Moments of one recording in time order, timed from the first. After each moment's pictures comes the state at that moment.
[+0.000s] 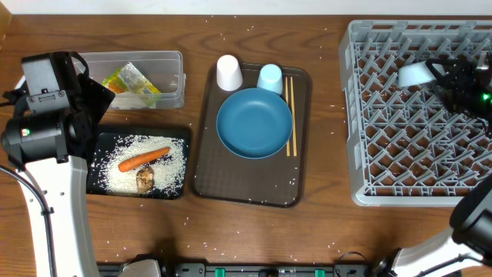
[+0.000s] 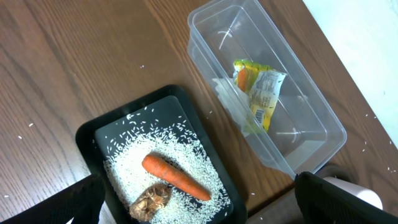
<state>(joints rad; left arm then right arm) 0.21 1.31 1.50 -1.16 -0.26 -0.78 -0.59 1.85 1.33 -0.33 -1.04 0.44</state>
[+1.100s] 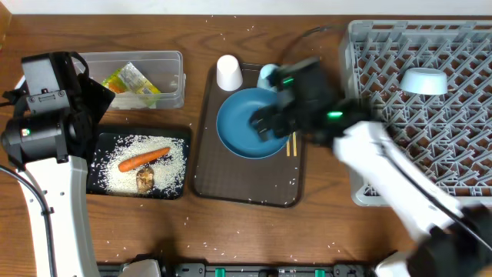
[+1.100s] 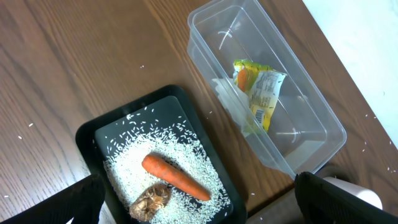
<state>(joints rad) 0.21 1.31 1.50 -1.16 -0.26 -0.78 0.61 1.67 1.33 -0.64 -0.14 0.17</state>
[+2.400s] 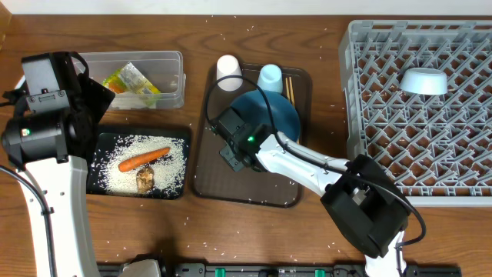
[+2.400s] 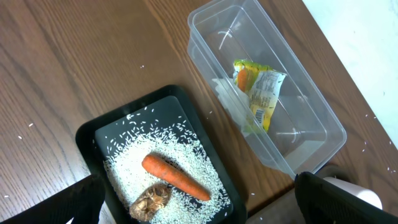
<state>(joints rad) 0.21 1.31 1.50 -1.16 -0.26 -0.78 0.85 2.03 1.37 -0.54 0.06 0.12</state>
